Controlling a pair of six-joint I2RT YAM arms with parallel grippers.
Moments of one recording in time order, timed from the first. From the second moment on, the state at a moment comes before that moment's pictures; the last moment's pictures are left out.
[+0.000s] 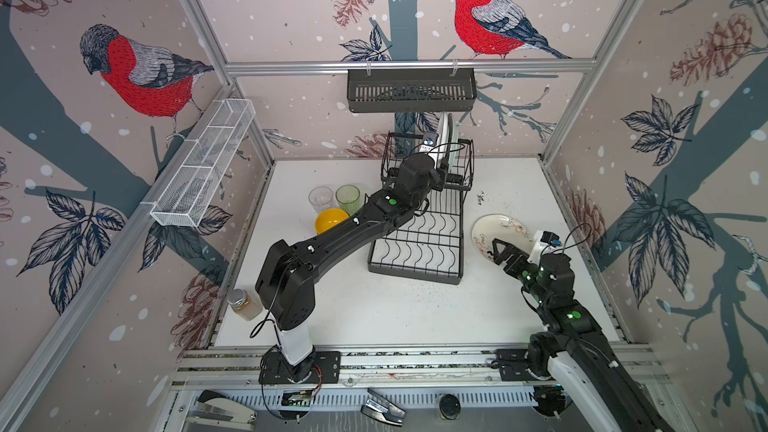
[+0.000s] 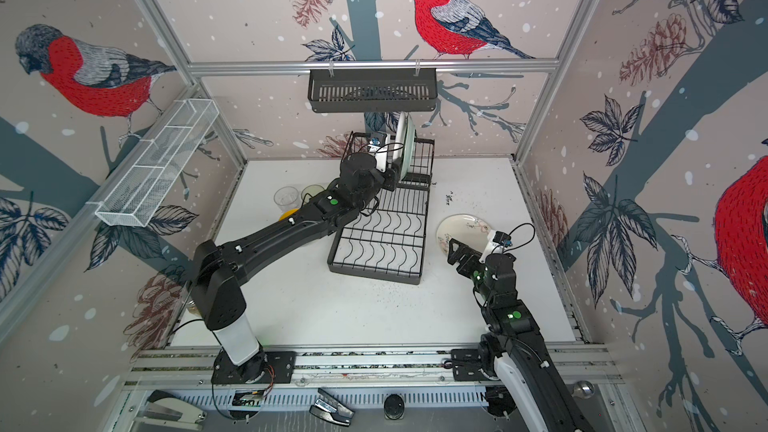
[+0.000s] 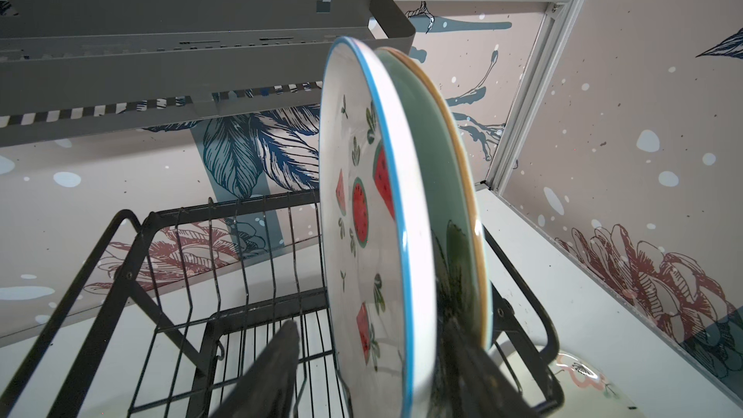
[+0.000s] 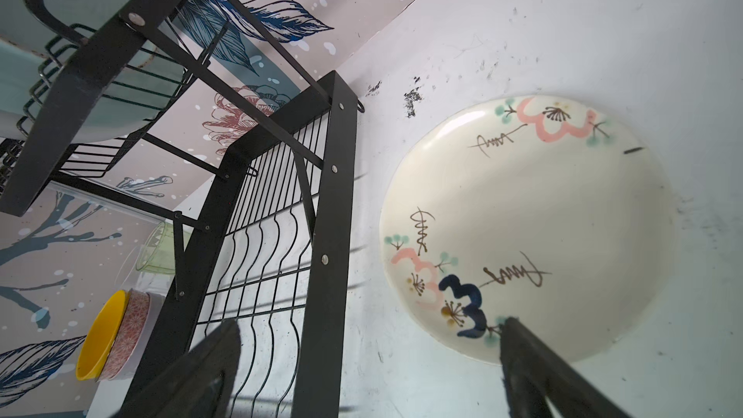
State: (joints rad) left arm -0.81 1.78 1.59 0.01 -0.34 -0.12; right arm 0.19 0.50 0.25 -0.14 -0.07 0.68
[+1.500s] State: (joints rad) left arm -0.81 1.81 1.65 -0.05 -0.29 -0.10; right arm 0.16 0.51 0.26 -0.16 -0.08 0.68
